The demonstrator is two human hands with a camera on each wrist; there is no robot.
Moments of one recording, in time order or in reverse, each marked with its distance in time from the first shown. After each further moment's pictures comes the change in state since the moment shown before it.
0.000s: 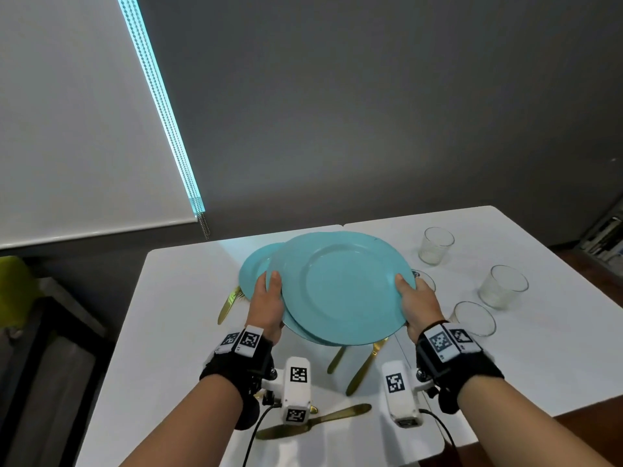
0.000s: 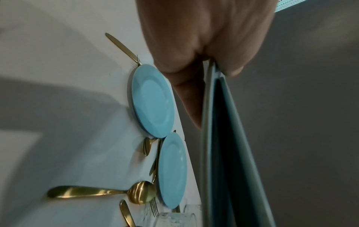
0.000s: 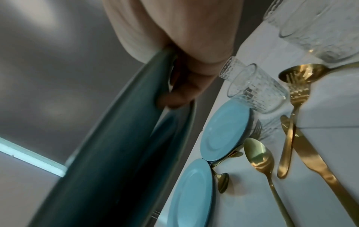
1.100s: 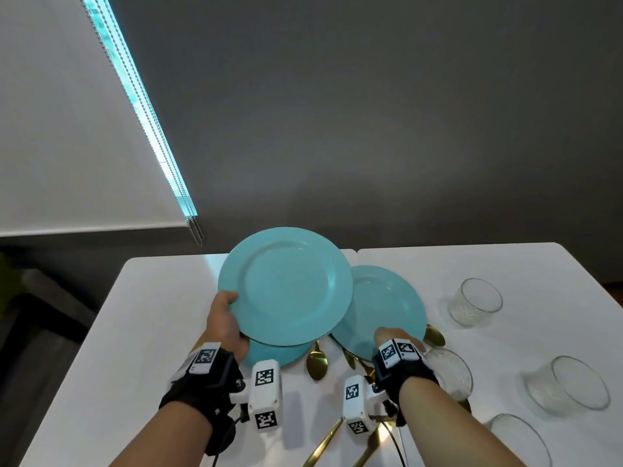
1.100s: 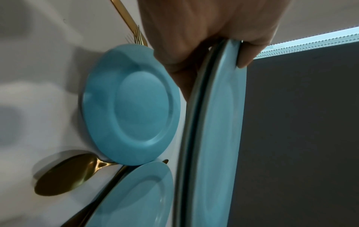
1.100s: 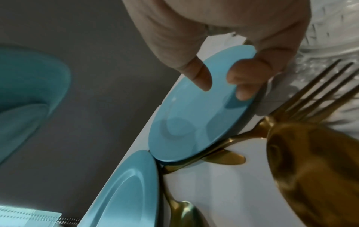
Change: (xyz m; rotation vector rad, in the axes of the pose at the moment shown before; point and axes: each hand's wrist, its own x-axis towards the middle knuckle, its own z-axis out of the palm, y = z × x) left_hand 0.130 0.014 0.020 -0.452 0.280 -0.184; right_hand 0.159 -0.005 0.063 -1.463 -0.303 0.167
